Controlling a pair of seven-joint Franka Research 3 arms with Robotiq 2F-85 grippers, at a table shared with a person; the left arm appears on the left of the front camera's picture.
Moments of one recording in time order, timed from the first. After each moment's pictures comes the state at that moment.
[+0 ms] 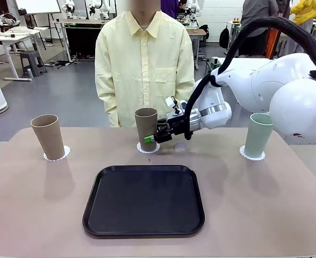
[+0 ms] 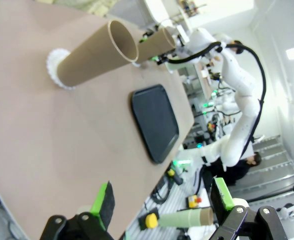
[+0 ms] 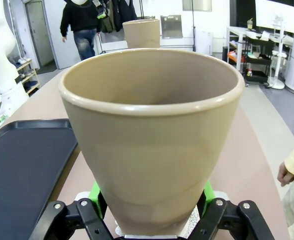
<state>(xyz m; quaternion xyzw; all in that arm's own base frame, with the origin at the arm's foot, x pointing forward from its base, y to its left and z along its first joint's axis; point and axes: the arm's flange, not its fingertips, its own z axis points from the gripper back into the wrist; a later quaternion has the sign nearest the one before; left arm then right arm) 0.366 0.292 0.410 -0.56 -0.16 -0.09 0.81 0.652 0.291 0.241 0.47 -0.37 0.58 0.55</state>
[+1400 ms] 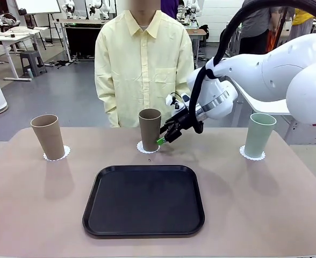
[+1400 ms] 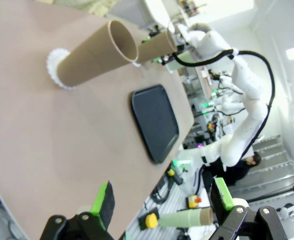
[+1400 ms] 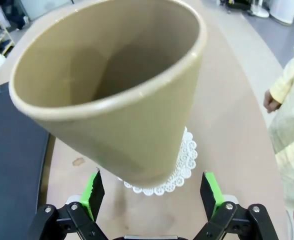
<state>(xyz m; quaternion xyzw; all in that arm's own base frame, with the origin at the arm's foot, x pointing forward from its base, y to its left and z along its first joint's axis) 0.366 0.292 0.410 -0.56 -0.16 -0.09 0.81 0.646 0.262 0.277 0.33 -0.28 0.61 0.66</state>
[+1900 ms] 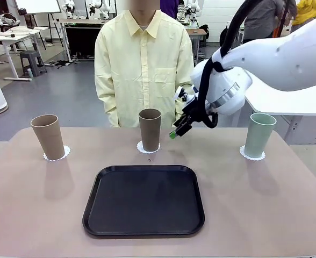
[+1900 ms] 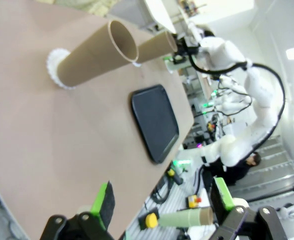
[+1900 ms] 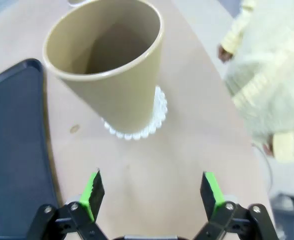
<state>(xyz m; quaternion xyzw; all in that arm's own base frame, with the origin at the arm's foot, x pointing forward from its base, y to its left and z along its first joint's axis) 0.366 0.292 0.410 -0.56 -0.16 -0.09 0.81 0.600 0.220 0.351 0.20 -0.27 0.55 0.76</state>
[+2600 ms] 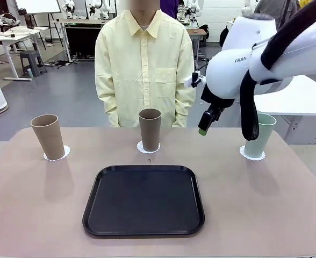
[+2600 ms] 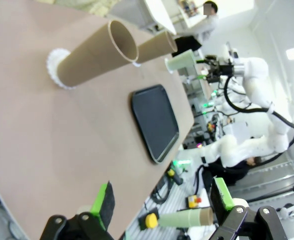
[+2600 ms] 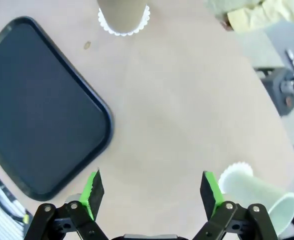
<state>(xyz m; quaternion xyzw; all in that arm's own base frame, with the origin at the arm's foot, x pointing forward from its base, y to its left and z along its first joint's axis) 0.366 0.292 0.410 -0.56 -0.16 -0.09 0.81 0.459 0.213 0.478 -0.01 -0.14 0.41 0.90</state>
